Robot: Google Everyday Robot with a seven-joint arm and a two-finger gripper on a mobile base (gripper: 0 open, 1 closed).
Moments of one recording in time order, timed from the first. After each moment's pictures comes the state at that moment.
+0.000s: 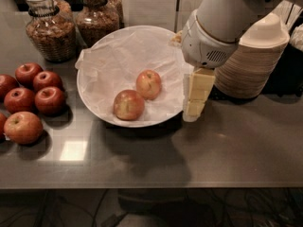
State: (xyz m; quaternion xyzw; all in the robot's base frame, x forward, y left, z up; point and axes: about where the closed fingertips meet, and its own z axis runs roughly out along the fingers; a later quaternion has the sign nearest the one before) arm 0.488 -0.067 0.939 -0.74 0.64 0.01 0.20
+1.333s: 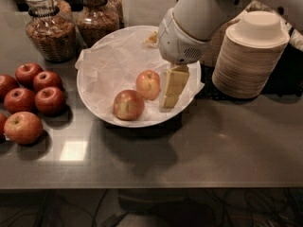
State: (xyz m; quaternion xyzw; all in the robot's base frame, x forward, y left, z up) arm 0.506 -0.018 0.938 -0.78 0.58 0.05 0.24
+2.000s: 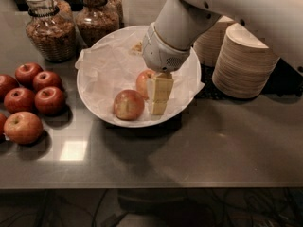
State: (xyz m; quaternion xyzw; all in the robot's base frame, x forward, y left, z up) arm 0.517 0.012 0.907 -0.79 0.57 0.08 0.22
